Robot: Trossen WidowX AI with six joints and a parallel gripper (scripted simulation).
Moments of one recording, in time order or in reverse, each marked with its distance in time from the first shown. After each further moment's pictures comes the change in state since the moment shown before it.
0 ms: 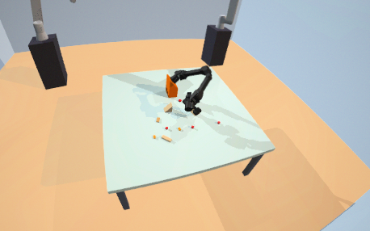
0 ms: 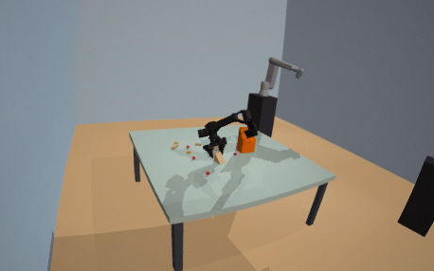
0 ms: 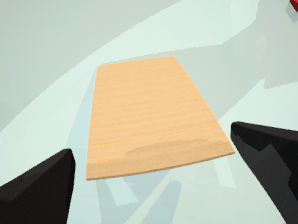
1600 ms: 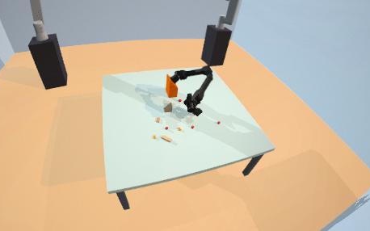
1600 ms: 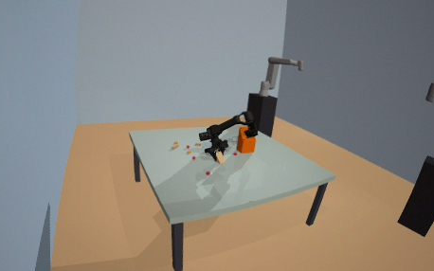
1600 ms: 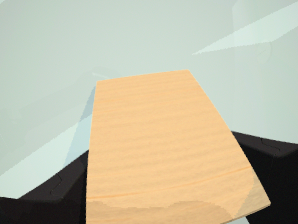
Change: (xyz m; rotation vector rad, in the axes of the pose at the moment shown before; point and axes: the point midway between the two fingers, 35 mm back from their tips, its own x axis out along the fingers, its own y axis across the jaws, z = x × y) arm 0.023 0.003 0.008 -0.004 -0.019 0.005
